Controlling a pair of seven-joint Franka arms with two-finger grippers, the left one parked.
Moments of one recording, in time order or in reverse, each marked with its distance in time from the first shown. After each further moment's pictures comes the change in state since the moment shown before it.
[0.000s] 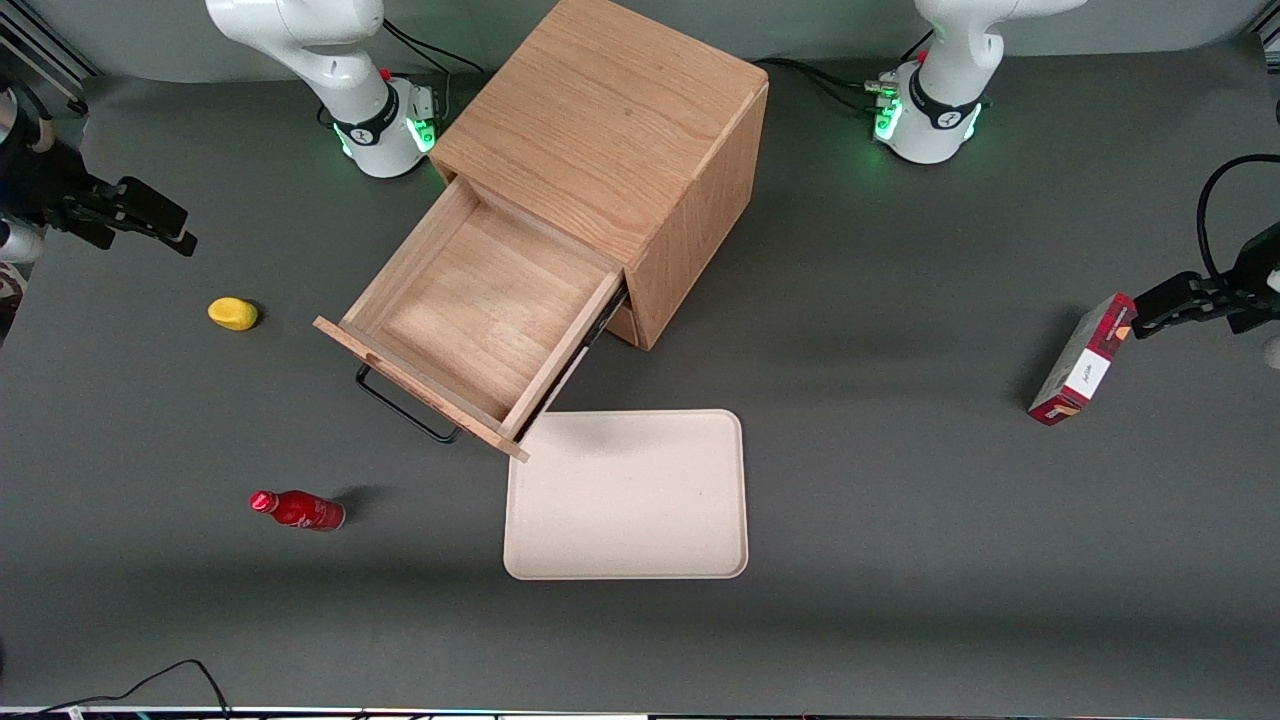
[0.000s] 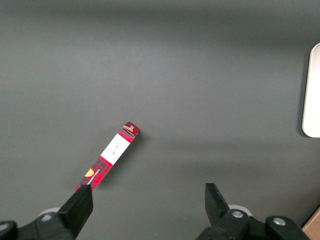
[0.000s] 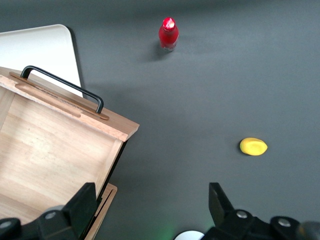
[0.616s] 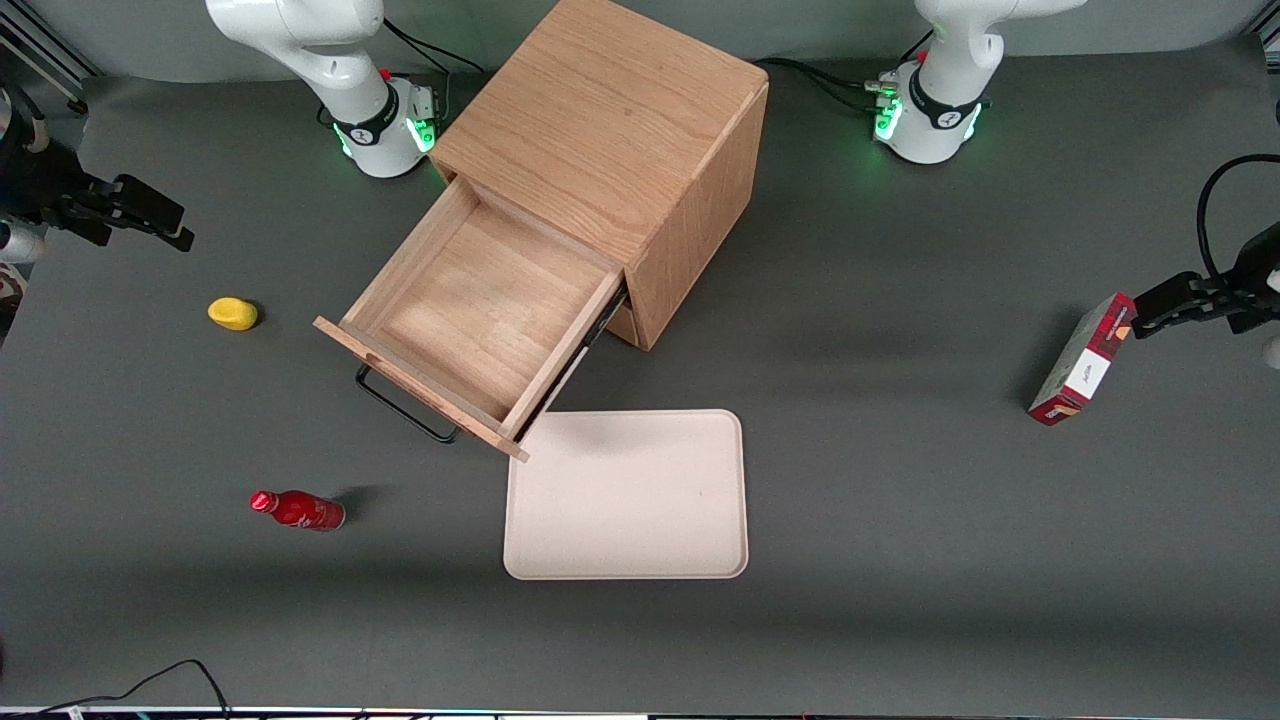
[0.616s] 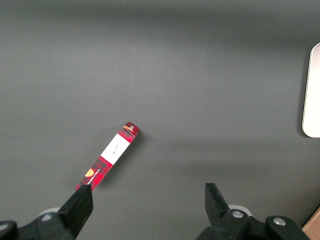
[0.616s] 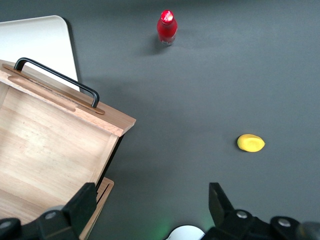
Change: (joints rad) arm -0.004 0.011 -0.009 0.003 0.000 -0.018 -0.026
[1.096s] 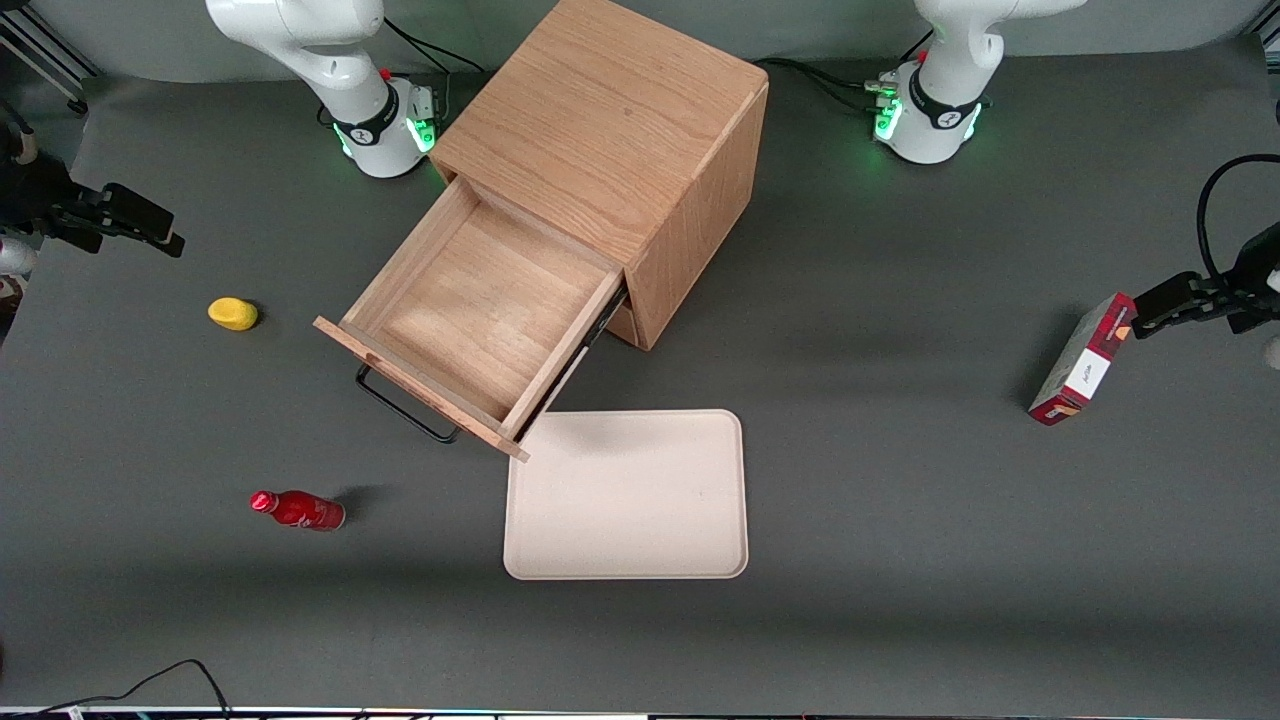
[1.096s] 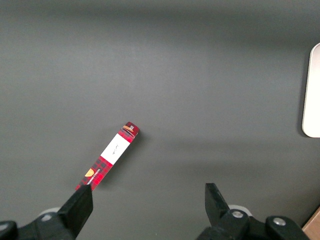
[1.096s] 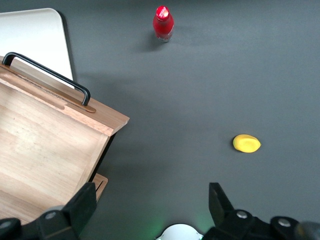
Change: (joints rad) arm -0.003 0.015 -0.025 0.000 0.000 -0.008 -0.057
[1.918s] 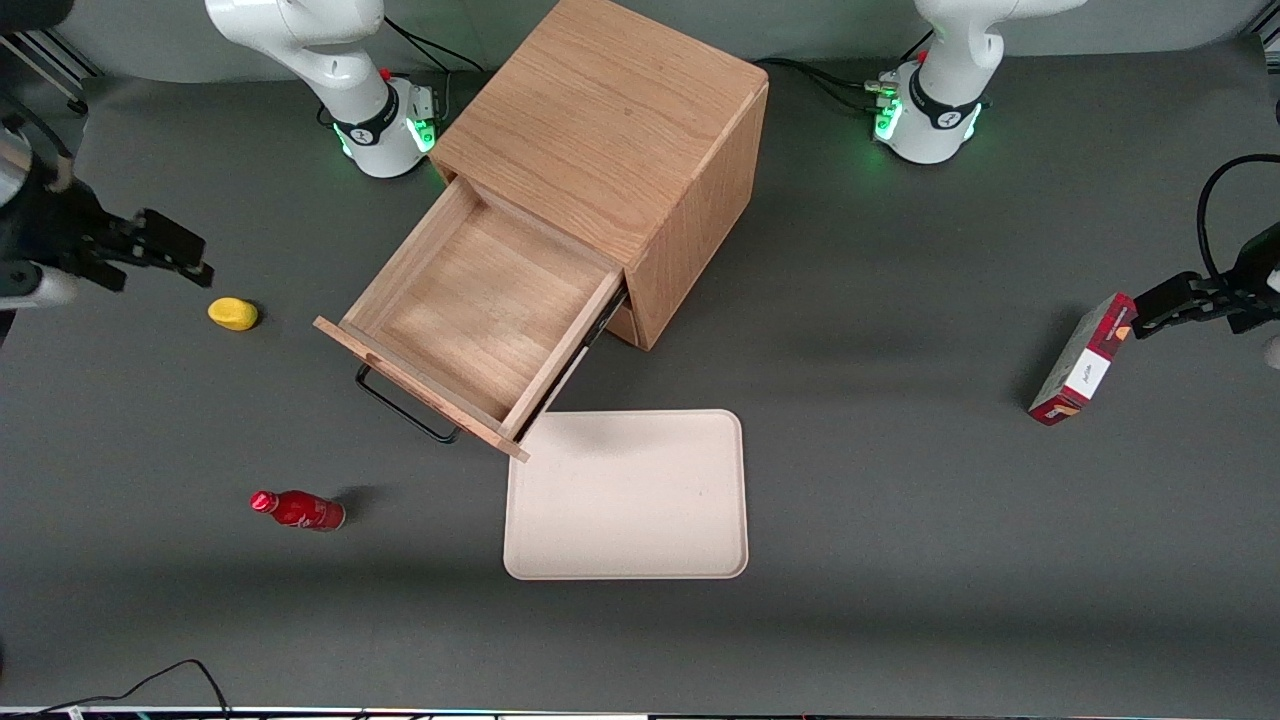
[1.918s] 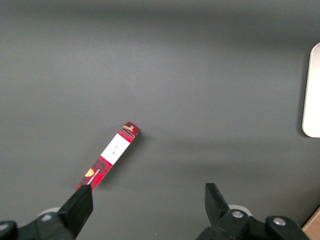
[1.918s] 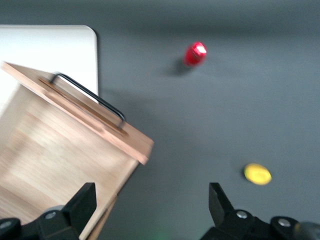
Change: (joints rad) arm 0.049 0.200 0.079 0.251 0.000 0.014 -0.011
